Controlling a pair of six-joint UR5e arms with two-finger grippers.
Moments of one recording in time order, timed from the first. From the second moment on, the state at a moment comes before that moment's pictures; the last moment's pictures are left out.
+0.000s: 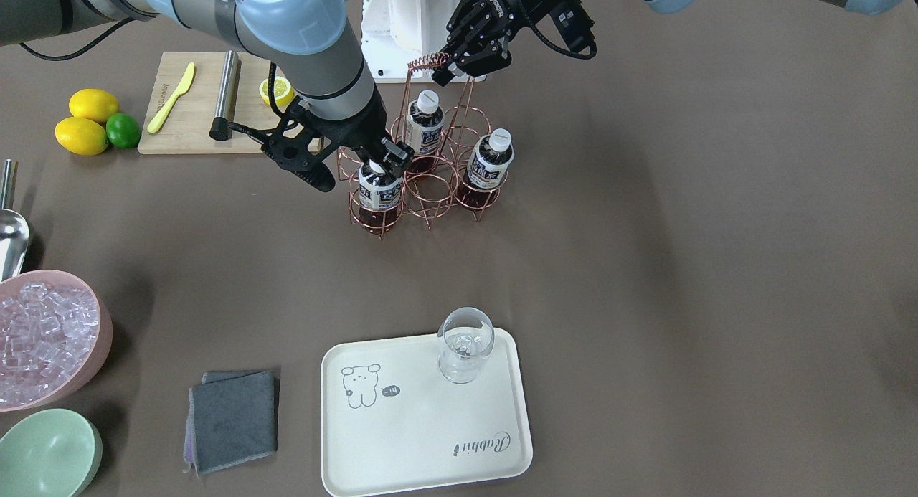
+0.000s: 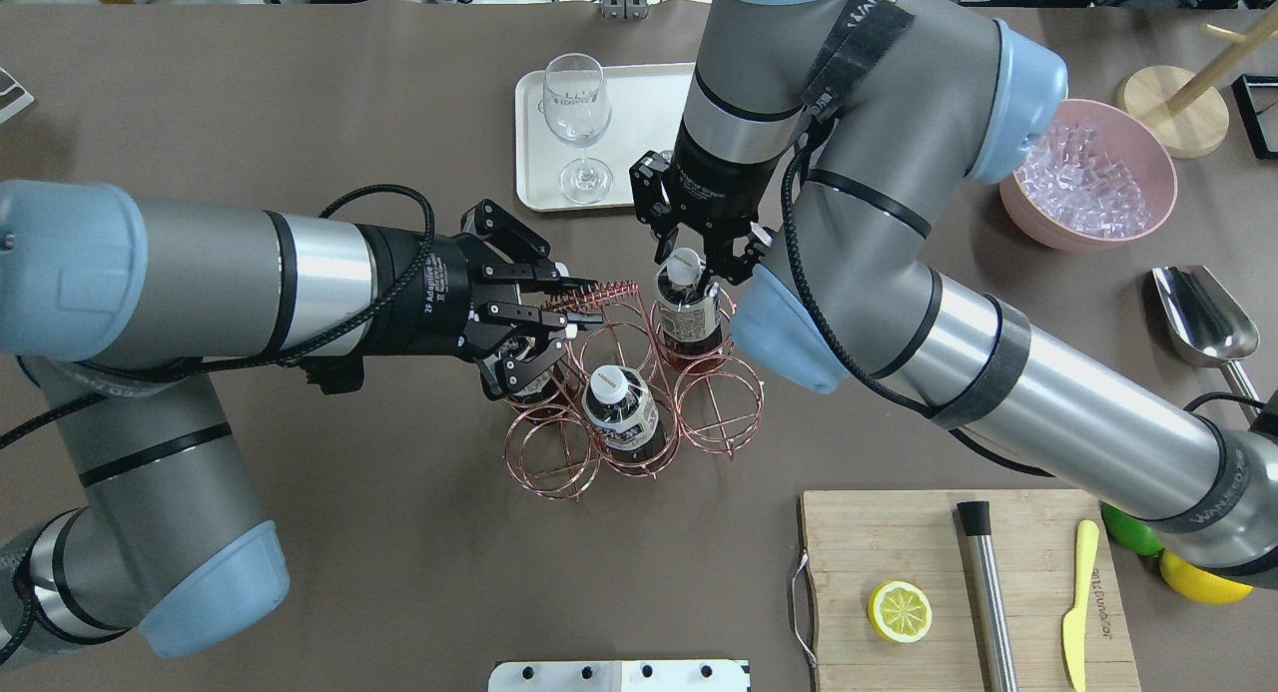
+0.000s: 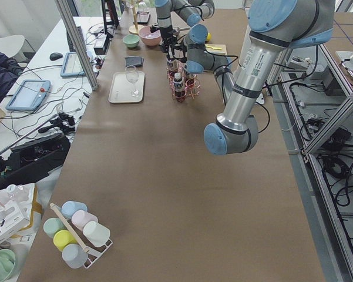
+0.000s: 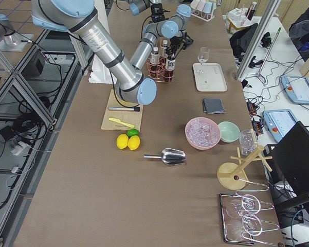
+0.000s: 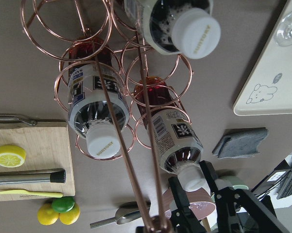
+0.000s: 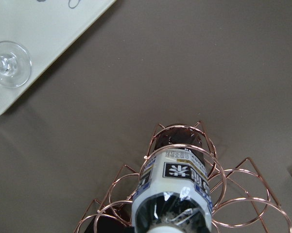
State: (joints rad) left arm -0.56 -2.06 -2.05 -2.21 -1.87 -3.15; right arm 0.73 -0.73 1.71 -1.87 2.24 1.69
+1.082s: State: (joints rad) left arm -0.56 -2.06 -2.05 -2.21 -1.87 -3.15; right arm 0.73 -0.63 1.73 -2.01 2.27 1.66
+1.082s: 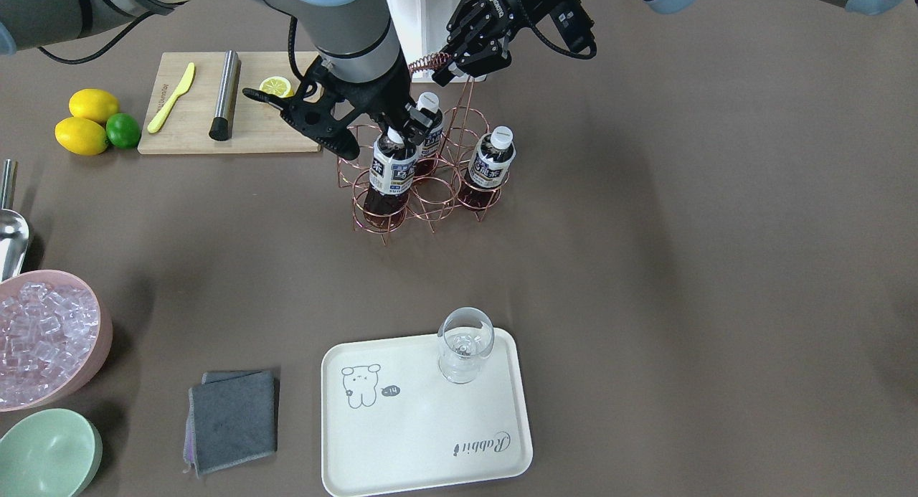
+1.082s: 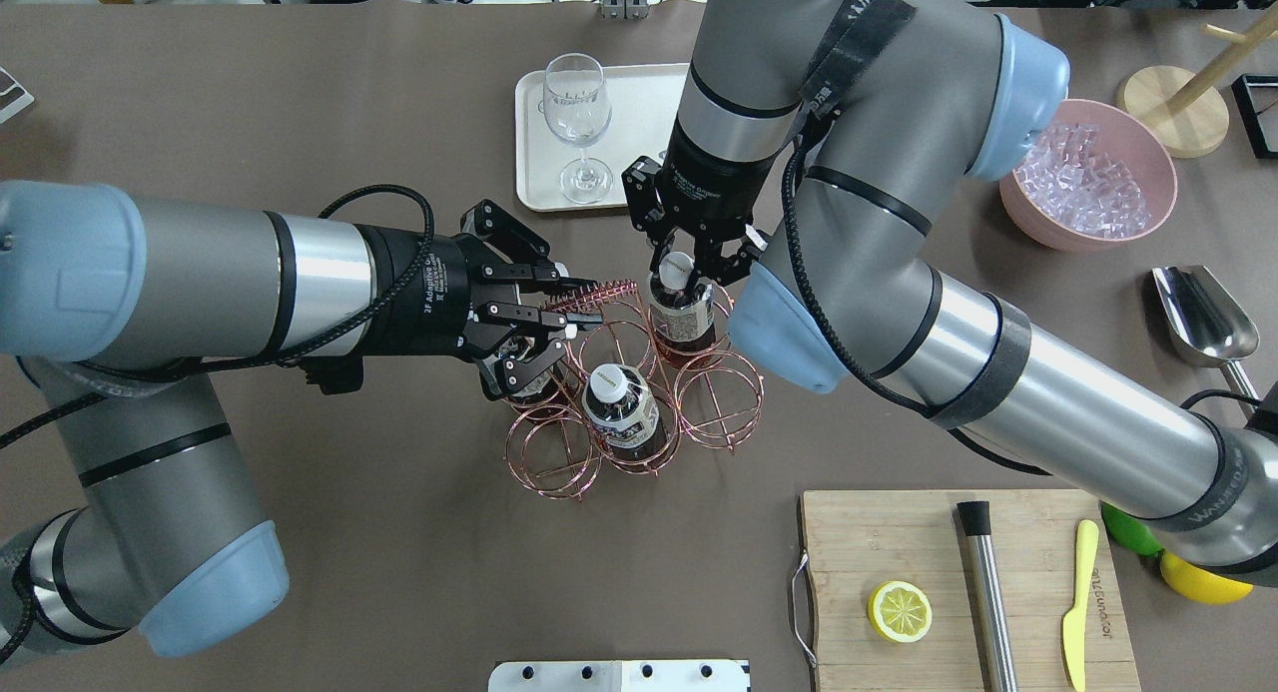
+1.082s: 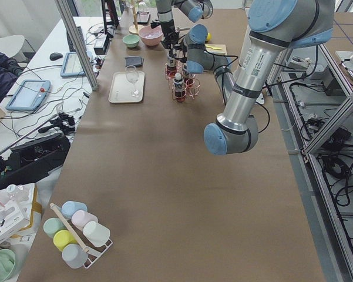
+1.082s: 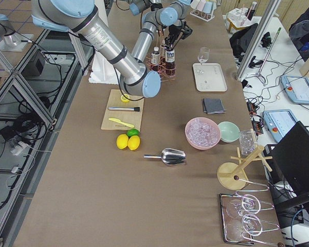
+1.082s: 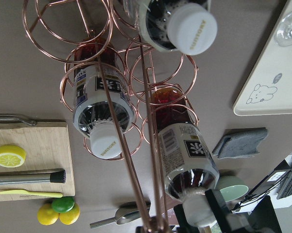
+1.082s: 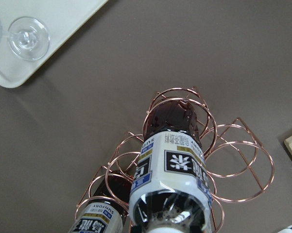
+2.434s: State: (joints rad) left arm -0.56 -2.07 -2.05 -2.21 -1.87 -3.15; right arm 0.86 -0.58 1.88 -2.34 2.23 1.32
